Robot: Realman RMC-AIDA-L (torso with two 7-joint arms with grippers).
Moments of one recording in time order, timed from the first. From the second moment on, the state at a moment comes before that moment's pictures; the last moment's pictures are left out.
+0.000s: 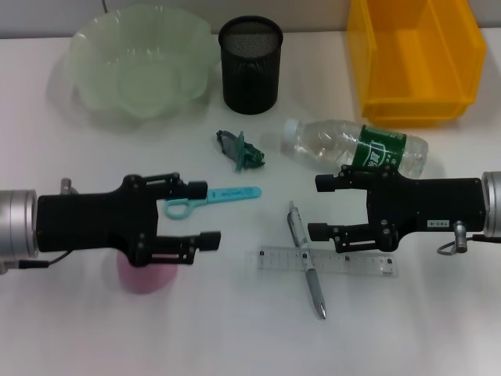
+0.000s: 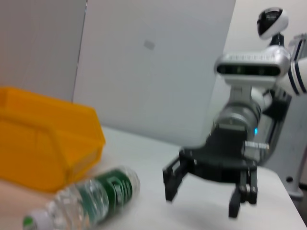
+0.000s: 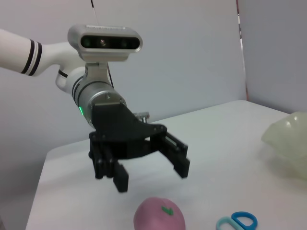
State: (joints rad) left arm -0.46 -1.97 1.06 0.52 1.68 1.65 -1.20; right arm 0.55 2.07 -0.79 -0.53 -1.96 -1.62 1.16
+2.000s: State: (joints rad) left arm -0.39 -1.97 1.00 0.58 1.96 1.47 -1.21; right arm 0.57 2.06 -0.79 -0.52 -1.97 -1.60 1.19
